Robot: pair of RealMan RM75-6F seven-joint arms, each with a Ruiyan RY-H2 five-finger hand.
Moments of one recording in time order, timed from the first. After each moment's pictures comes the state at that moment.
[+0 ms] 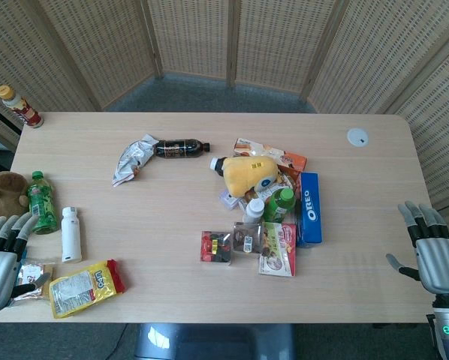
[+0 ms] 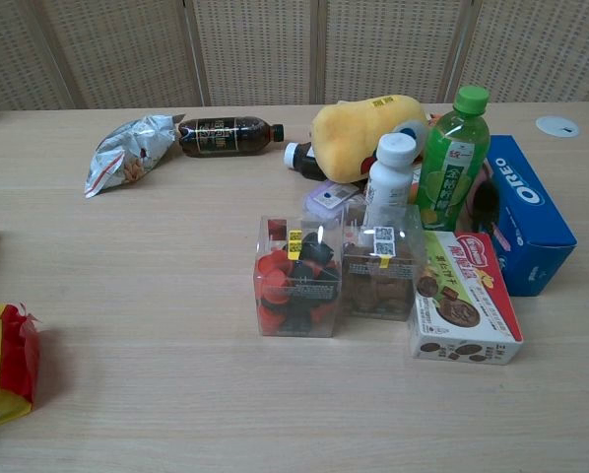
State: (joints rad) left arm -0.04 -1.04 0.02 -1.89 1.57 1.54 0.23; right arm 0.12 -1.14 0.08 -1.52 -1.52 1.51 -0.02
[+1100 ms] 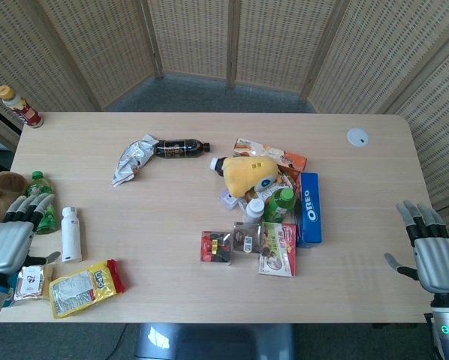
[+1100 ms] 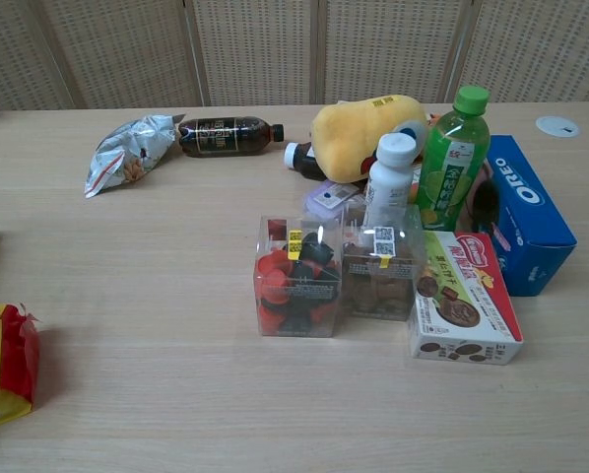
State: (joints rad) left arm -0.23 -0.99 -0.11 -1.85 1.31 1.20 0.14; right arm 0.12 -1.13 0.09 -1.55 -1.52 1.50 -0.04
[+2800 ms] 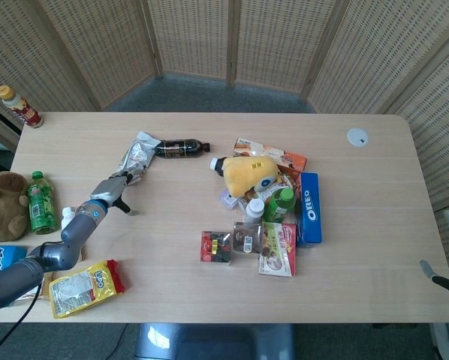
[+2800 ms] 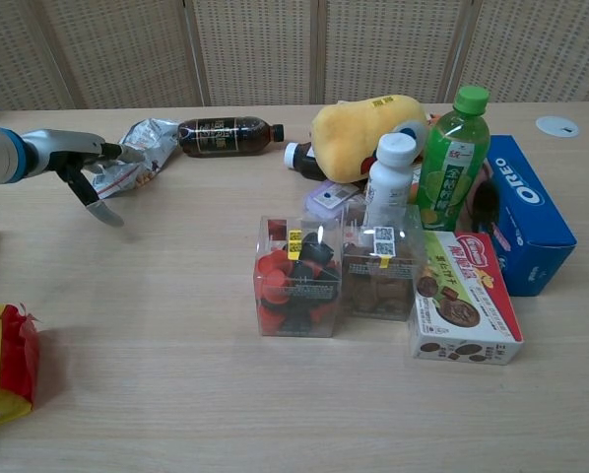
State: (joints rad) left arm -0.84 -1.55 -0.22 -0.99 0.86 0.36 -0.03; right arm 0.02 -1.05 0.11 -1.62 -1.44 1.58 -0.06
